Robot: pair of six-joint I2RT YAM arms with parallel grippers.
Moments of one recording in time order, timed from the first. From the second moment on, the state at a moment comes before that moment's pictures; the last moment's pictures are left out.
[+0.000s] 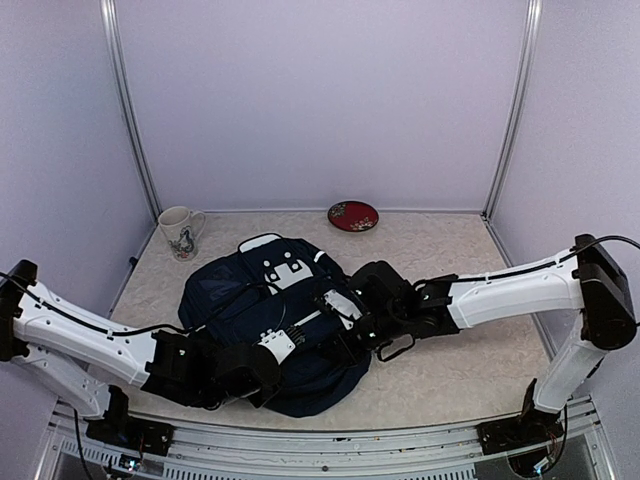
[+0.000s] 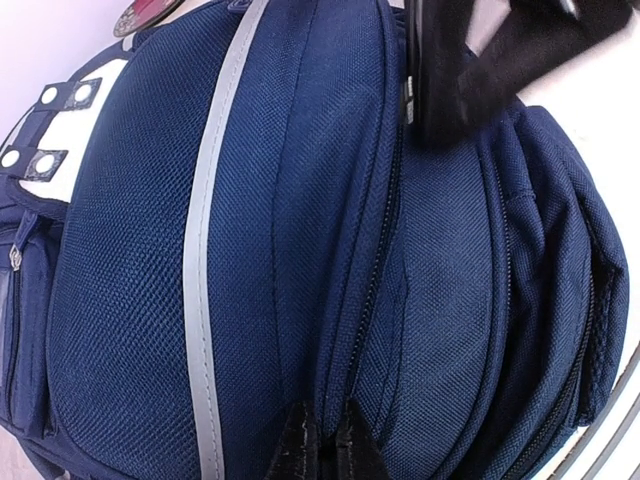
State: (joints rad) left arm -1.41 1.40 0.72 -0.24 -0.63 -0.25; right arm 1.06 1.65 1.00 -0.15 -0.22 0.30
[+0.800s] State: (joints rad) left arm -1.51 1.40 0.72 -0.14 -0.66 -0.10; right arm 0.77 1.59 1.09 -0.38 -0.13 -0.25
